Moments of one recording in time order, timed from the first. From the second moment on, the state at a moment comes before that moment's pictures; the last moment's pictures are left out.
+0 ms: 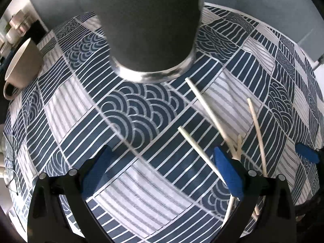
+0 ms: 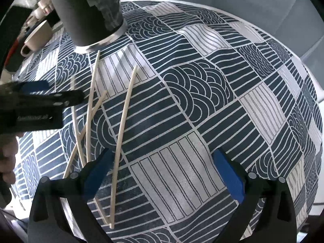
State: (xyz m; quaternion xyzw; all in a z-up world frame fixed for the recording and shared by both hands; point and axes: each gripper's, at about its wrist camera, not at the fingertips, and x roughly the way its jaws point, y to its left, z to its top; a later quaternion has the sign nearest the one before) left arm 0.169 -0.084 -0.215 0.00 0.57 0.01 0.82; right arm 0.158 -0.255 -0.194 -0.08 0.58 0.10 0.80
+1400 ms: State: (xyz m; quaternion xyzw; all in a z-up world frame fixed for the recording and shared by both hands) left arm 0.141 0.015 -0.072 -0.07 0.45 -0.07 0.89; right arm 0.202 -0.232 -0.063 0.00 0.49 0.17 0.86
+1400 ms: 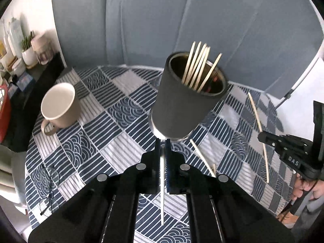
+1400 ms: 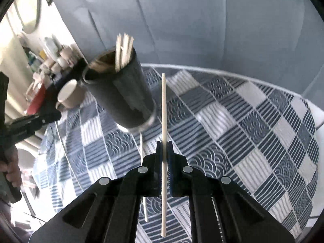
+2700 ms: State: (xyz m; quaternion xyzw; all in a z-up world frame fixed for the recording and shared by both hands) left arm 0.244 -0.006 0.103 -0.07 0.28 -0.13 0.95; right arm 0.306 -0.166 0.034 0.10 0.33 0.27 0.90
